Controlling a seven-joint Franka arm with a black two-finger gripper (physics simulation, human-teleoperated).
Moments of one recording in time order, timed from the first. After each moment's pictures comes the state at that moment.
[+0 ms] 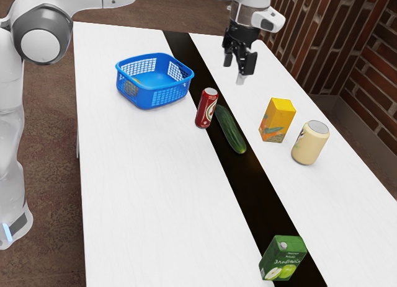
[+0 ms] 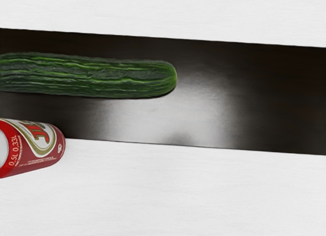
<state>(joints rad) -0.11 0.10 0.14 -1.30 0.00 1.47 -0.04</state>
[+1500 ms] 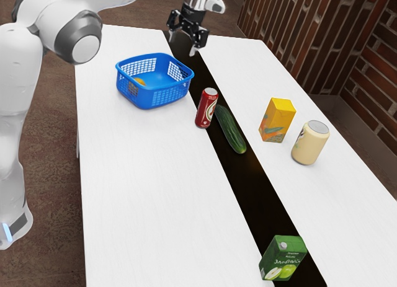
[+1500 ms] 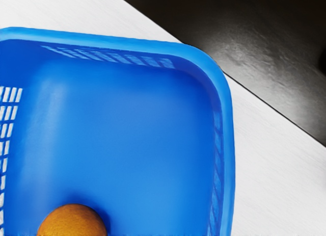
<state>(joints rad) -0.02 0.25 0.63 -1.36 -0.06 1.52 -0.06</state>
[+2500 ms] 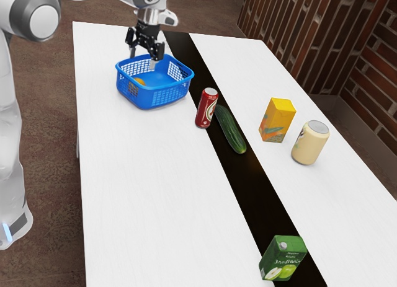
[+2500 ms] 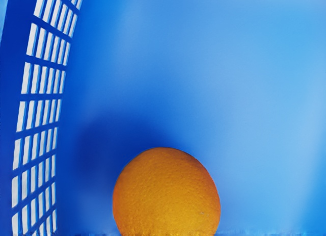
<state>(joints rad) 0.00 -0.03 0.71 -1.86 0.01 1.77 0.03</state>
